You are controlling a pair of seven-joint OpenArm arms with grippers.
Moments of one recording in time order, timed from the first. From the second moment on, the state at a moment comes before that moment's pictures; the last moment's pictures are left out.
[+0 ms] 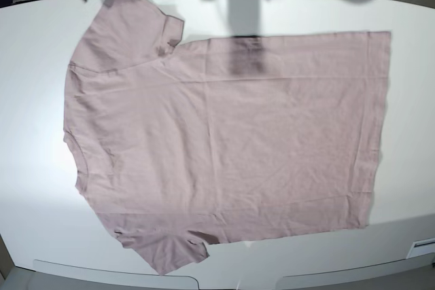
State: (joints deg) left arm 69.7 -7.1 -14.4 116.2 -21.5 -17.3 16.5; right arm -71.0 36.4 -17.6 126.6 -39.1 -41.2 -31.3
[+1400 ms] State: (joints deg) left arm 53.7 -31.1 -6.0 114.8 35.8 -21.5 5.4; right arm -64.0 48.7 0.5 126.6 -29.8 -11.8 -38.2
